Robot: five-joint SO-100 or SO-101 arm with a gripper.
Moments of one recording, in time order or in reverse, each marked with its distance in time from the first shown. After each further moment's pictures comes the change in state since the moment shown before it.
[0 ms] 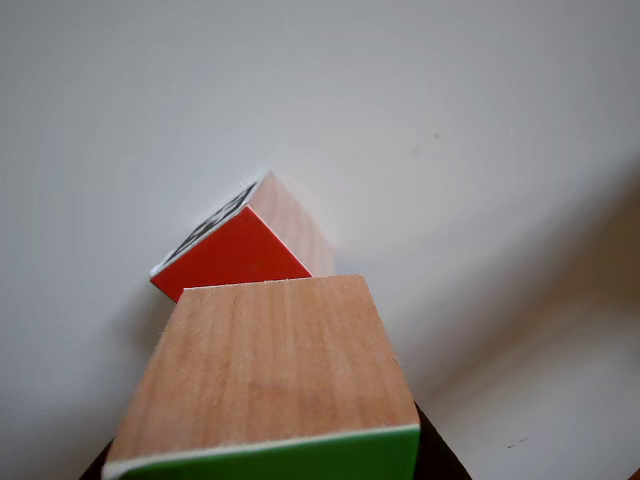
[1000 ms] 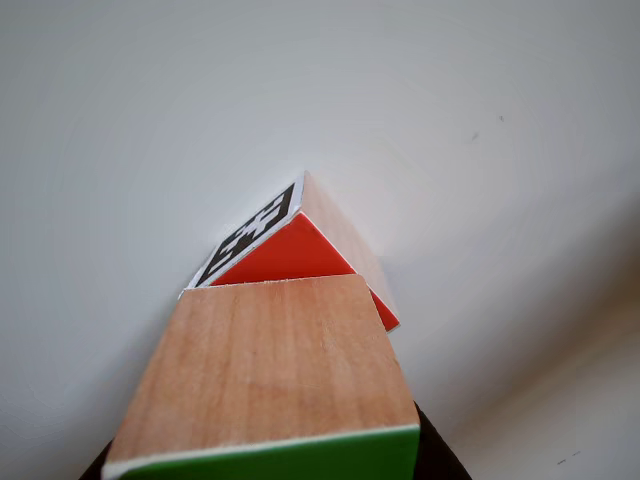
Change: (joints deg) arm 0.4 -14.2 -13.3 1.1 1.8
